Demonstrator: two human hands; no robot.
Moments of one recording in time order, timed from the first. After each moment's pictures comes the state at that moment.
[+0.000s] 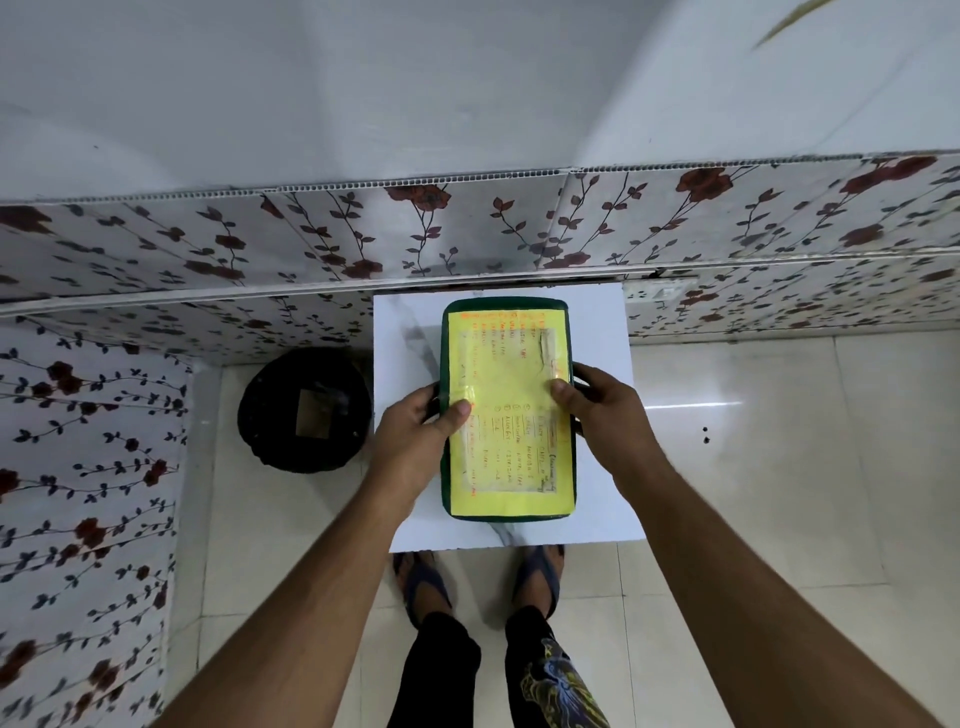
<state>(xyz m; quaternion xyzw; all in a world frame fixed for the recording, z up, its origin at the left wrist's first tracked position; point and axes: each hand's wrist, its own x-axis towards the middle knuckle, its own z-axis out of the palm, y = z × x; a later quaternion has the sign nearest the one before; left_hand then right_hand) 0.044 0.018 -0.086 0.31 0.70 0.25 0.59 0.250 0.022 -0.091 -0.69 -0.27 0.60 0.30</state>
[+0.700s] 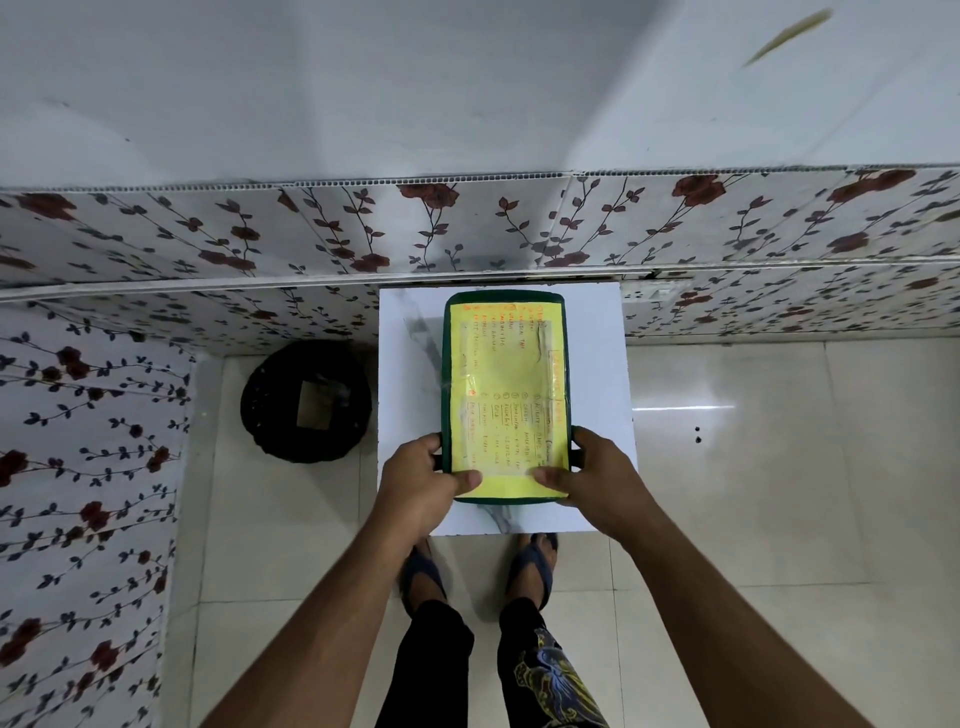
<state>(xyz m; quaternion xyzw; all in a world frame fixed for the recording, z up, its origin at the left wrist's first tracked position) 0.039 -0.032 -0.084 0.36 0.72 0.12 0.58 0.251 -0.036 -0.086 -0.69 -0.36 0.62 0.13</state>
